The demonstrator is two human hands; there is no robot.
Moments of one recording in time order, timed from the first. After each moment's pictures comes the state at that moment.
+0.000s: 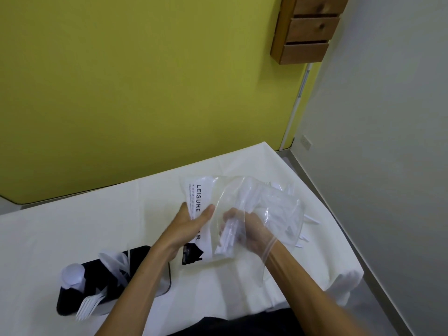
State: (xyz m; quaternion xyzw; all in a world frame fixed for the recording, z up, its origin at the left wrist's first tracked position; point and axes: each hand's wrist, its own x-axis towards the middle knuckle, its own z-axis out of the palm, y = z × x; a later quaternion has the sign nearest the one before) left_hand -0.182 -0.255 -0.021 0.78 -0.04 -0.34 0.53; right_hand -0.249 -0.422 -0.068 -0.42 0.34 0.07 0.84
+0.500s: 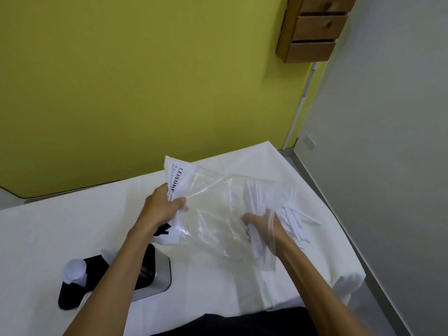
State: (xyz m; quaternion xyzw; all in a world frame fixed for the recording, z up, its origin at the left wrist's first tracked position) left_hand -0.131 -0.226 -0.006 0.88 -0.03 -0.22 0.42; right_hand -0.271 -0.452 -0.065 -0.61 0.39 0.03 0.69
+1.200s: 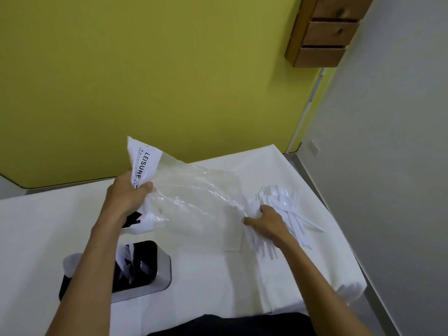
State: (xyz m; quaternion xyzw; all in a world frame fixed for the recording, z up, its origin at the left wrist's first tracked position) left_hand -0.103 -0.175 0.020 0.90 0.04 -0.10 0.42; right_hand -0.255 -0.466 -0.066 -0.82 0.34 0.12 0.45
